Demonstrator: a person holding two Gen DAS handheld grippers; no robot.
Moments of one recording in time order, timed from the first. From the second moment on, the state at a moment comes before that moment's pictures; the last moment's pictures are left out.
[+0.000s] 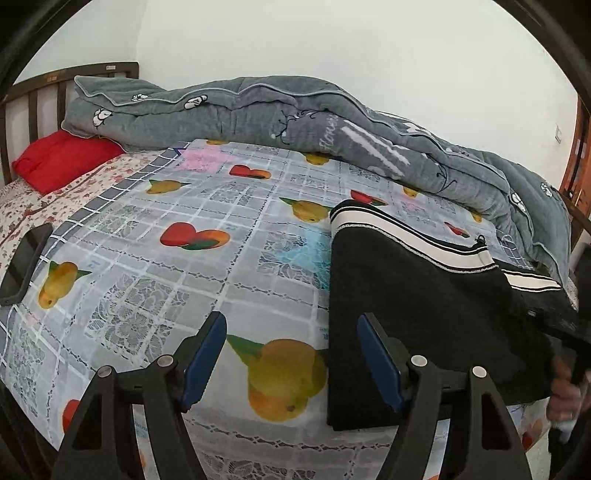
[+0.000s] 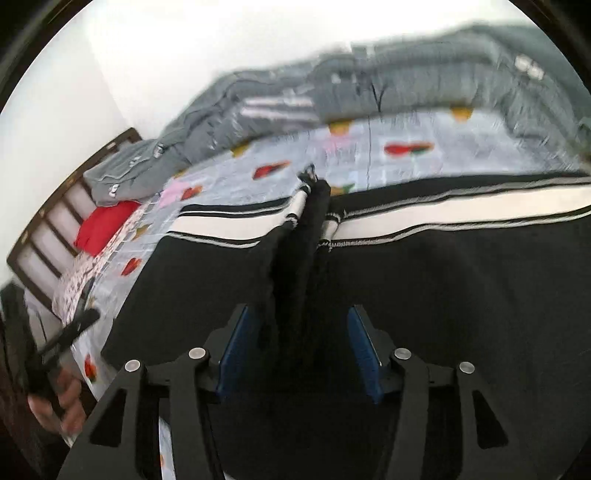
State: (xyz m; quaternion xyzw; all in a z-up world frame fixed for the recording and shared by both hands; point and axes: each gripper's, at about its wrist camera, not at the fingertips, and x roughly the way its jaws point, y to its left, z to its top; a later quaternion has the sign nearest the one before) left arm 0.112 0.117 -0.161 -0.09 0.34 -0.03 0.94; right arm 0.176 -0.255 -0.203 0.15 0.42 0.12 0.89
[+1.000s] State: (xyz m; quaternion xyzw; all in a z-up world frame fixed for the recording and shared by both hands) left arm 0.117 0.054 -0.189 -0.03 0.40 -0.07 0.92; right arm 0.087 -0.280 -0.202 0.08 0.38 0.09 0.92
